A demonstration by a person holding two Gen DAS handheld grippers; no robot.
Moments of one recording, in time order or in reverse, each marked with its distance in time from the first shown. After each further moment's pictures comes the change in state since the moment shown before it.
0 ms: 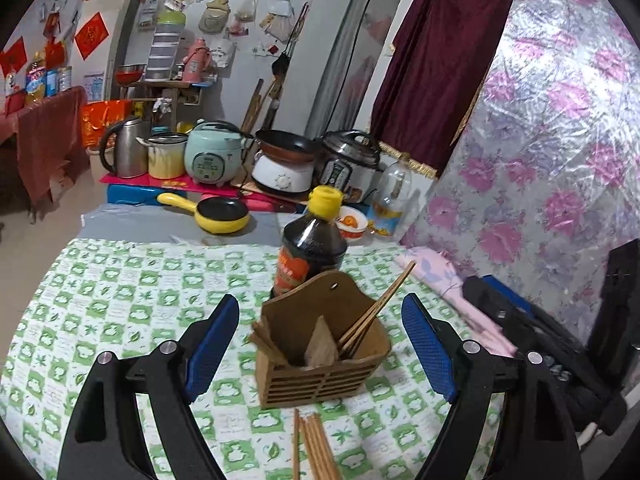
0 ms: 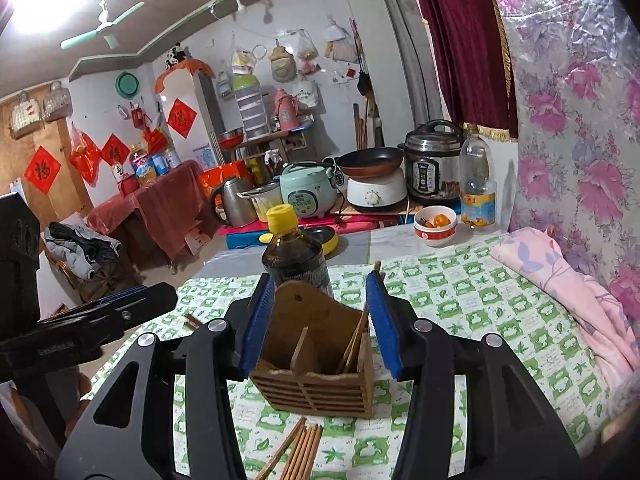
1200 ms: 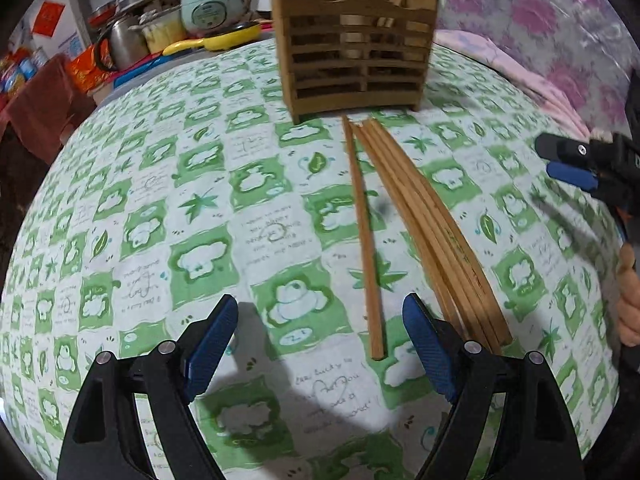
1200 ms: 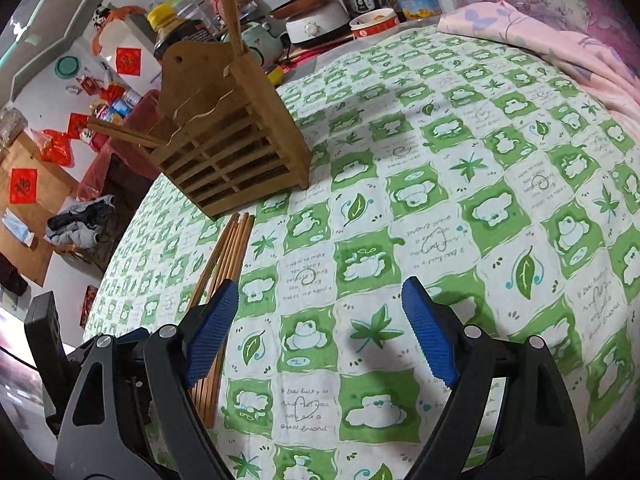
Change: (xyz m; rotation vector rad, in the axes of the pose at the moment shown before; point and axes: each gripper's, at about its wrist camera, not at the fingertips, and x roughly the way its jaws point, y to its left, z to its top) left arm 0.031 0.017 -0.235 0.223 0.495 0.176; right arm 0.010 -0.091 -0.182 0.277 0.455 0.014
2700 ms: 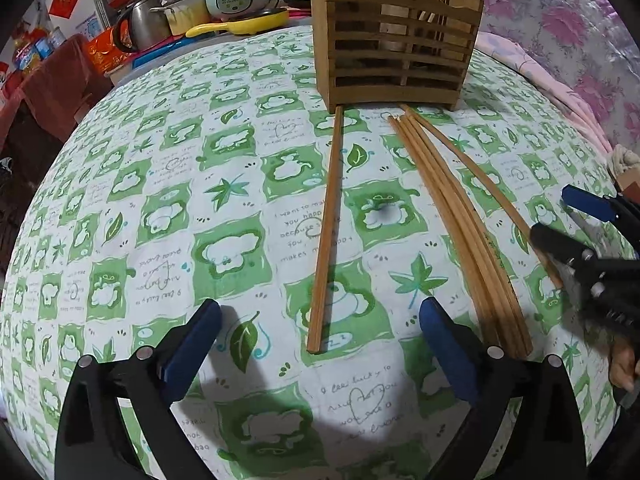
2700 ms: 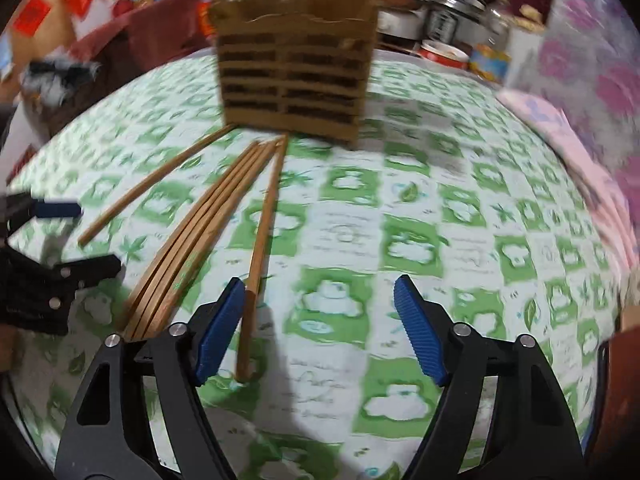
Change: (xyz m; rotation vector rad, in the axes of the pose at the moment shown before) left arm 0.010 0.023 0.004 -0.087 0.042 0.041; right arm 0.022 0.066 -0.040 -0.450 0.045 -0.224
